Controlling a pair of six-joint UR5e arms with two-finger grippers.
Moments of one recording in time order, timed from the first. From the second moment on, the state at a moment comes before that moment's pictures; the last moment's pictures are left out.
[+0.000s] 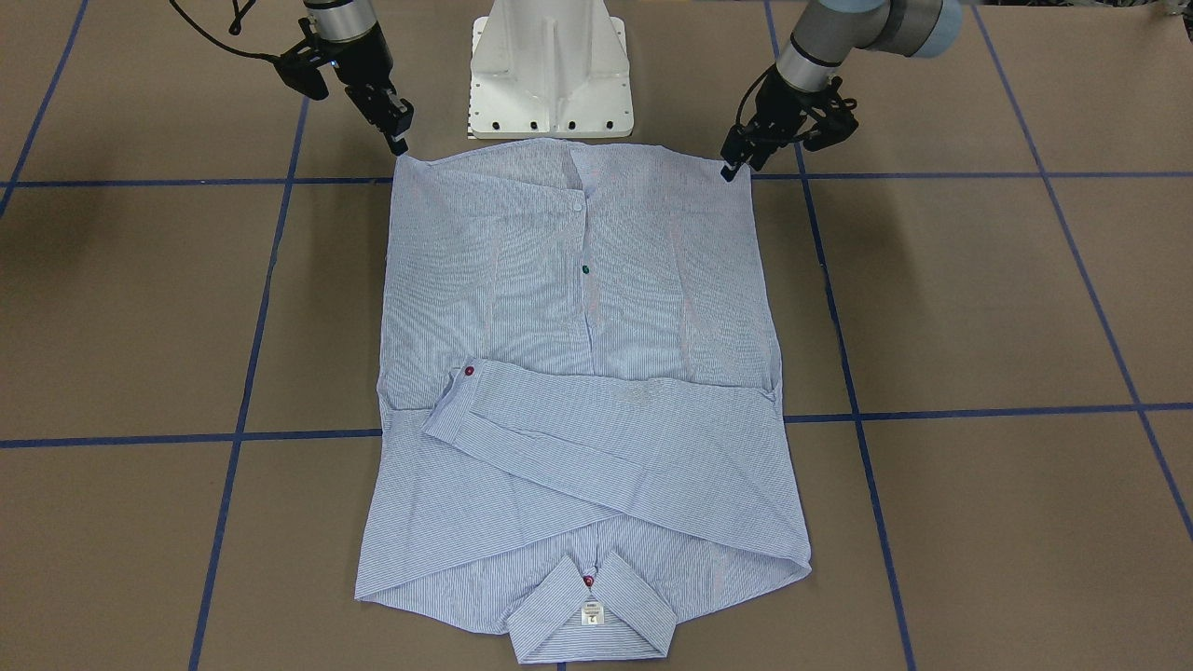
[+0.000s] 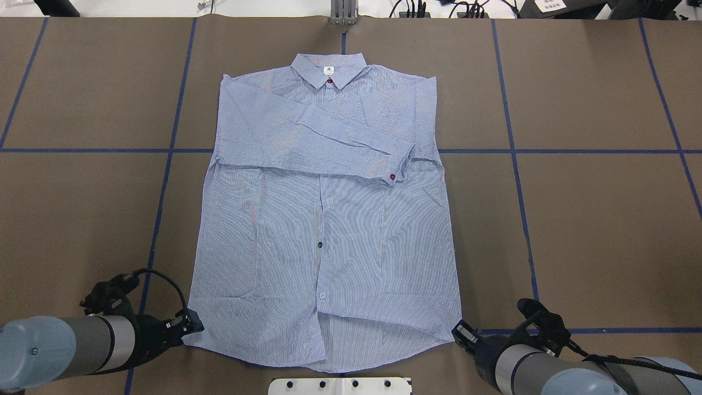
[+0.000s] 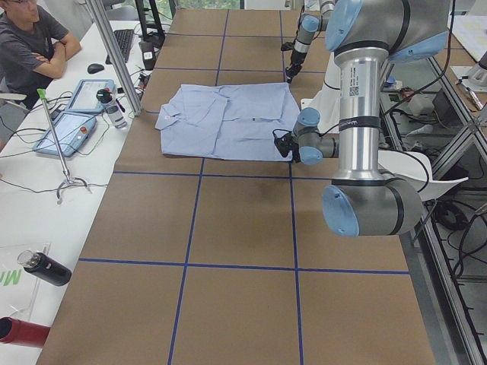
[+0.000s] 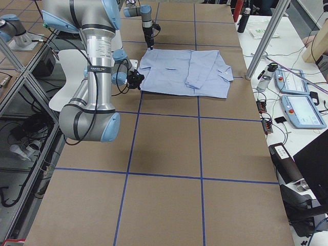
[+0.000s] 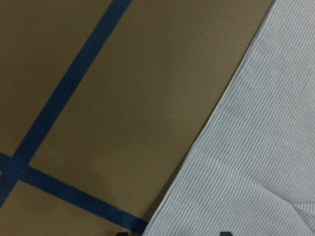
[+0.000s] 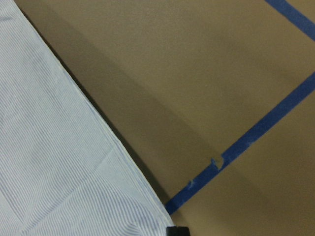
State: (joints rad) left arm -0.15 -1.46 -2.03 -2.26 -1.59 -2.02; right arm -0.01 -1.60 2.19 -1.25 1.32 2.33
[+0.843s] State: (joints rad) left arm -0.15 -1.42 -2.13 -2.26 -1.60 -2.03; right arm -0.02 -1.61 2.22 -1.25 1.32 2.33
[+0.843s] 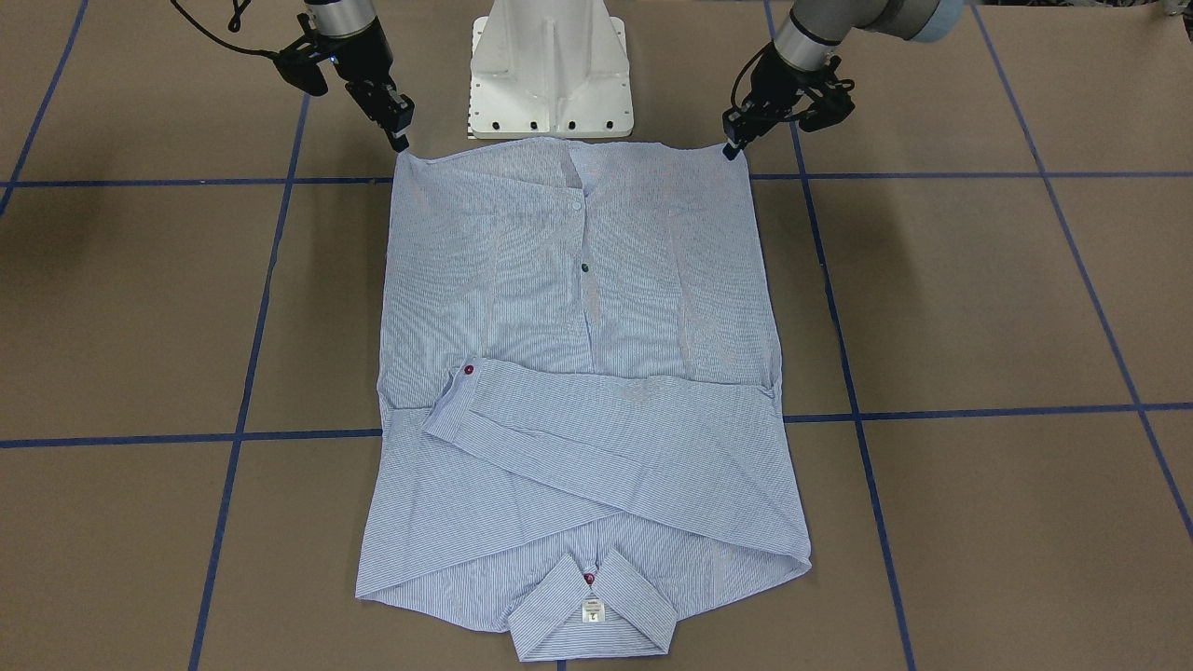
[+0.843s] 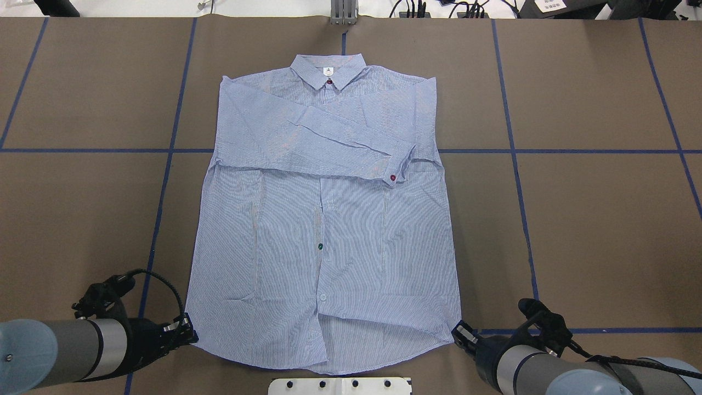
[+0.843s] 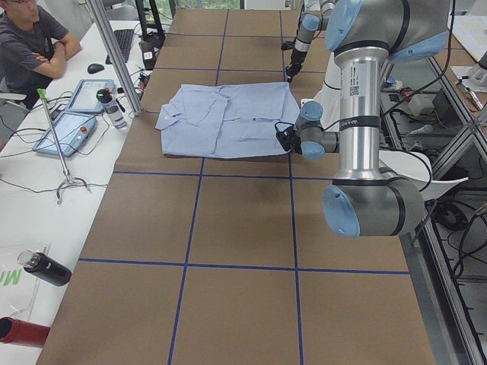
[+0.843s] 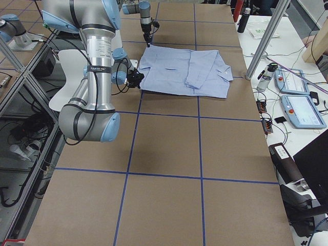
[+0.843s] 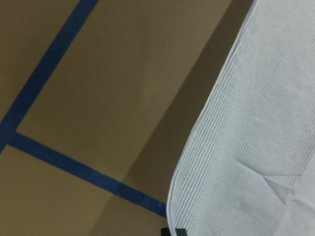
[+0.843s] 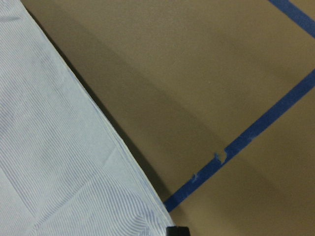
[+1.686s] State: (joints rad) left arm -0.18 -1.36 -2.34 -2.25 -1.69 -2.07; right arm 0.05 -1.75 2.41 -1.25 1.44 2.32
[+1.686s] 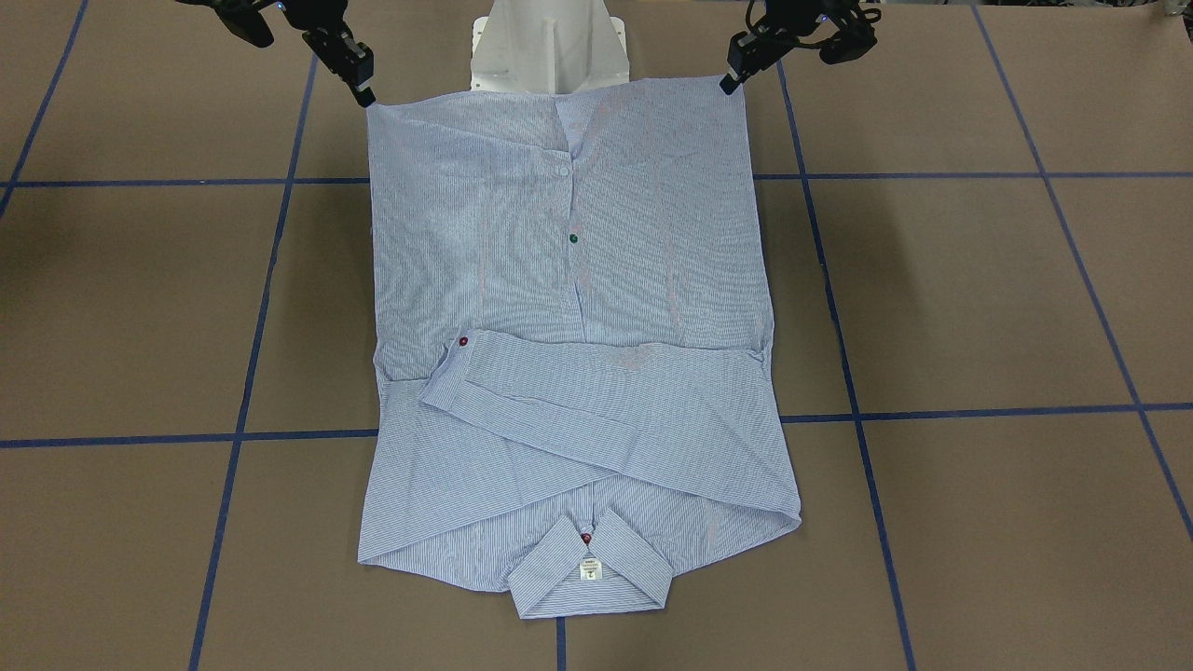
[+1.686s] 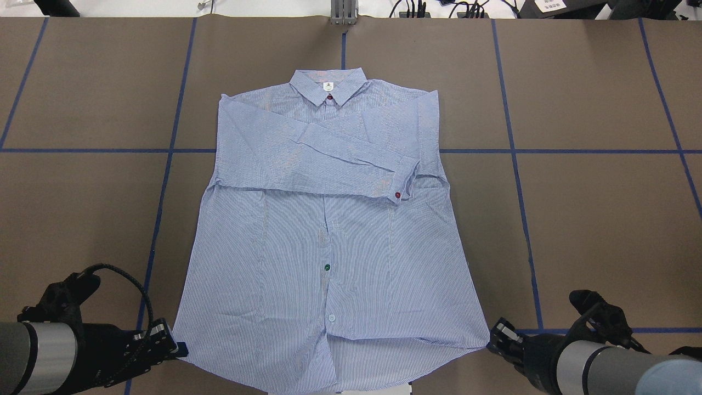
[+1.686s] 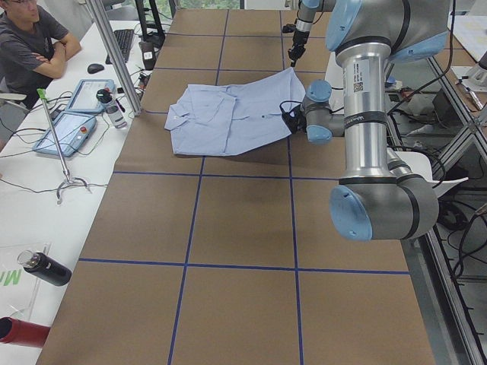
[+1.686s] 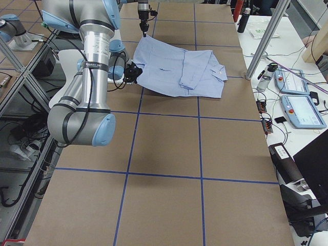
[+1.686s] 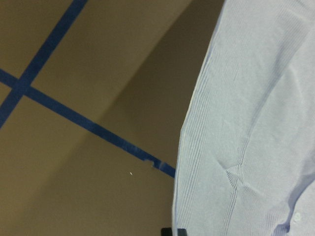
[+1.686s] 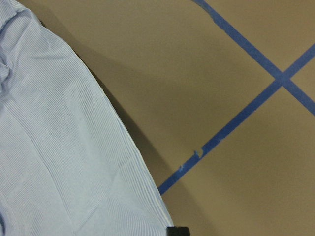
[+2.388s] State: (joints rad) left arm -0.62 -1.63 -2.09 -2.25 -1.92 -1.80; right arm 0.55 -1.45 2.16 -1.25 1.89 2.16
